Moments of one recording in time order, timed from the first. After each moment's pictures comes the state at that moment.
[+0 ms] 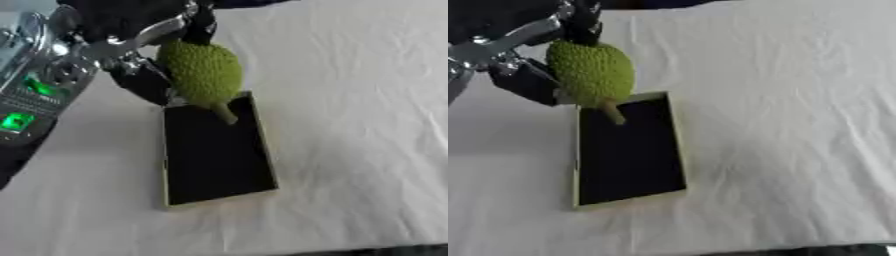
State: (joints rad) left arm -0.87 0.61 -0.48 -1.98 -0.71 0.10 -0.52; right arm -0.37 -0.41 -0.26 -1.98 -0.55 -0.28 0.36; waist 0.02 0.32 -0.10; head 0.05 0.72
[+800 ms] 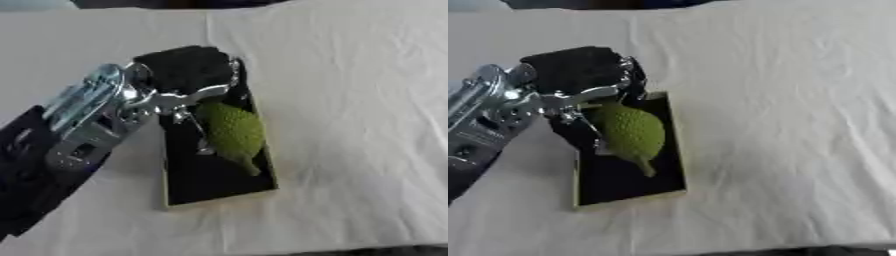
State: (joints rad) left arm -0.83 0.52 -0.58 -1.85 -0.73 0.07 -0.64; right arm -0.37 -0.41 -0.26 -1.98 -0.55 -0.28 0.36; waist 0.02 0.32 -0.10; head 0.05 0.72
